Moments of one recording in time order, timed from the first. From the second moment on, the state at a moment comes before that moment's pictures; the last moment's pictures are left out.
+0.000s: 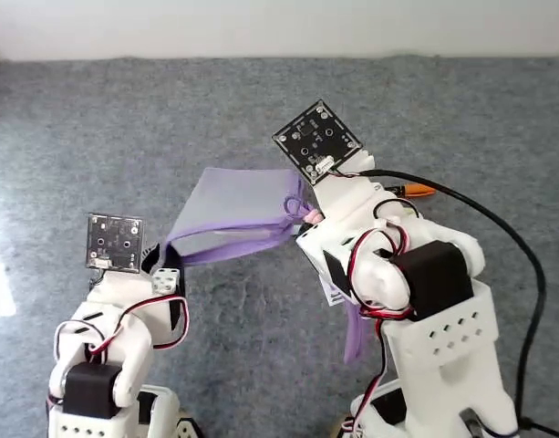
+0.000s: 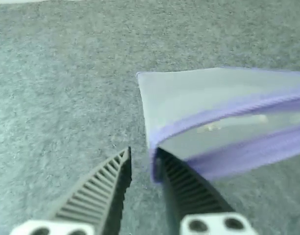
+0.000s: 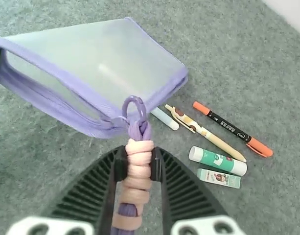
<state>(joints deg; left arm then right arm) 2.5 -84.4 65.5 69.3 7.5 -25.7 -36.0 3.0 92.6 15.3</state>
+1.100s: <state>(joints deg) 3.2 -83.9 70.5 59.3 4.9 -32.2 -36.0 3.0 89.9 15.3</state>
